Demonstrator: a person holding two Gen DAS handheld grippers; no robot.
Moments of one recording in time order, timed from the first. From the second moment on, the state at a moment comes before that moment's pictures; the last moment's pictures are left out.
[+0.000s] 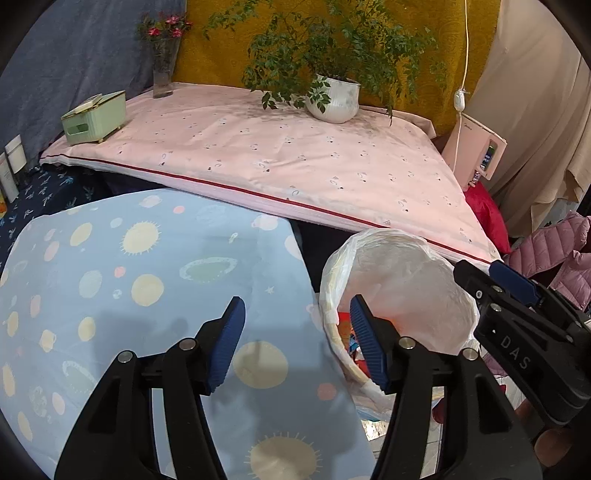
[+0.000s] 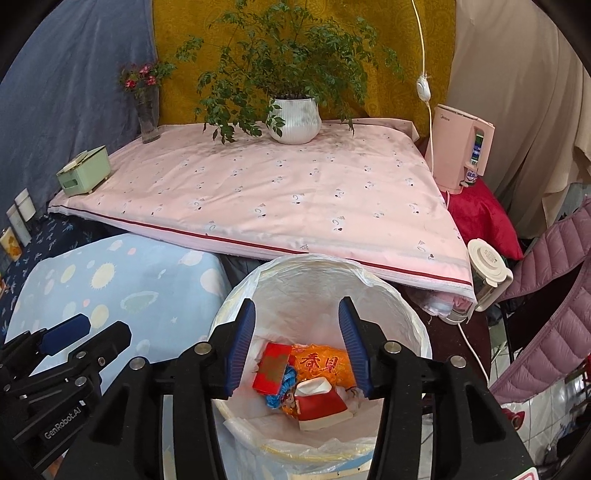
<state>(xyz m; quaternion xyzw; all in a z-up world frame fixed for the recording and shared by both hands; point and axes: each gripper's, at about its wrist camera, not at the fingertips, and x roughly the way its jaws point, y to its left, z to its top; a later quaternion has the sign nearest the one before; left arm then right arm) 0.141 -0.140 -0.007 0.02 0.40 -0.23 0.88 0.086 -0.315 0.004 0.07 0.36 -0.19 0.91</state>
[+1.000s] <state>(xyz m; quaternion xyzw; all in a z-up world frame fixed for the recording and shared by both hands) 0.076 -0.085 -0.019 0.04 0.39 -0.17 0.90 0.006 -0.275 -0.012 0.06 0.37 -0.22 0.90</state>
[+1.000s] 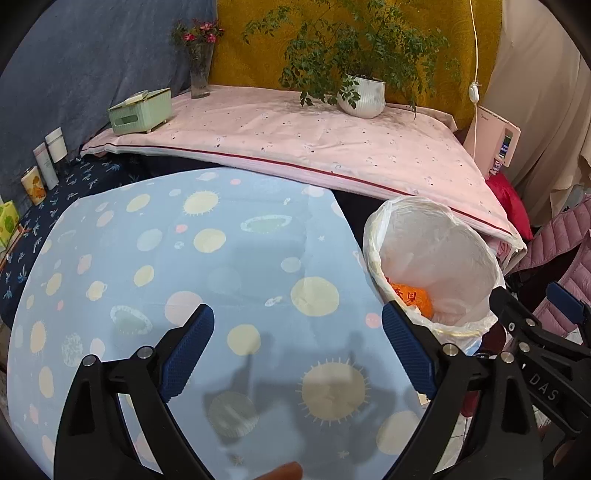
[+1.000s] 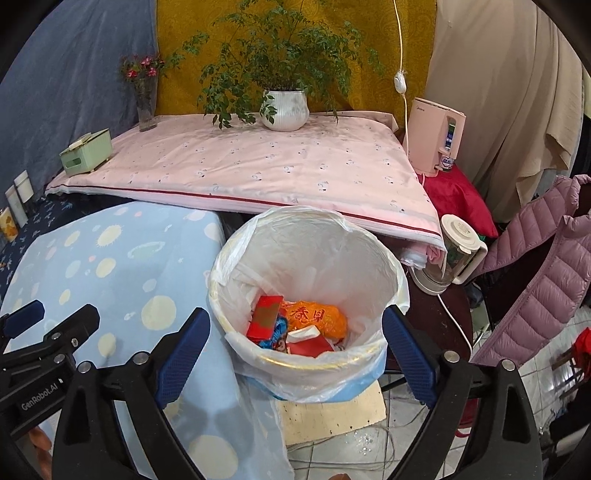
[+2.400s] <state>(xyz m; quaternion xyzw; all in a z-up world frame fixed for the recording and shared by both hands) 0.056 -0.095 -0.032 0.06 0.40 -0.16 0.90 -0.031 -0.275 -0.028 0.09 0.37 -0.22 0.90</state>
